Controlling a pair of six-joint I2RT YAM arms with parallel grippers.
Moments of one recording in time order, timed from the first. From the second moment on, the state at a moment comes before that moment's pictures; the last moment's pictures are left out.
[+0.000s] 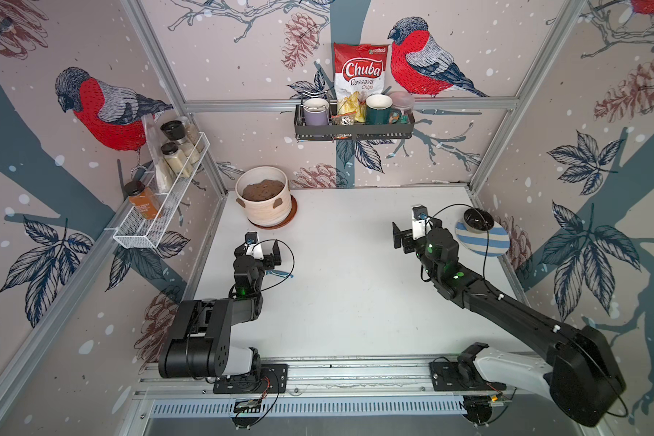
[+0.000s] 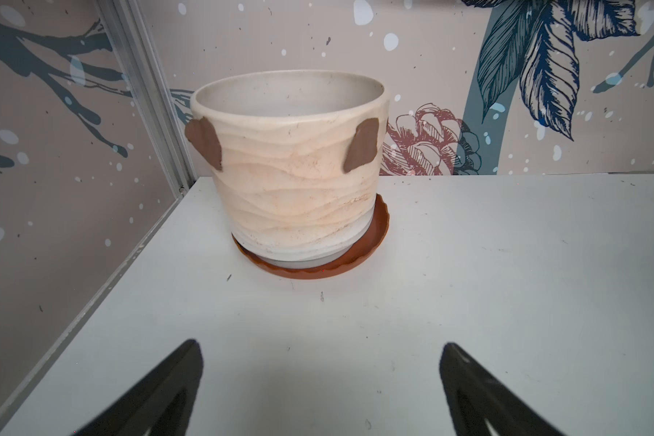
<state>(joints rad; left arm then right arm) -0.02 1.33 0.29 0.87 -0.01 0.03 0.68 1.15 0.74 0.22 0.35 -0.15</state>
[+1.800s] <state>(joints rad) 0.03 1.21 1.09 -1.15 -0.08 -0.68 1.14 1.19 1.10 -0.58 0.14 0.31</state>
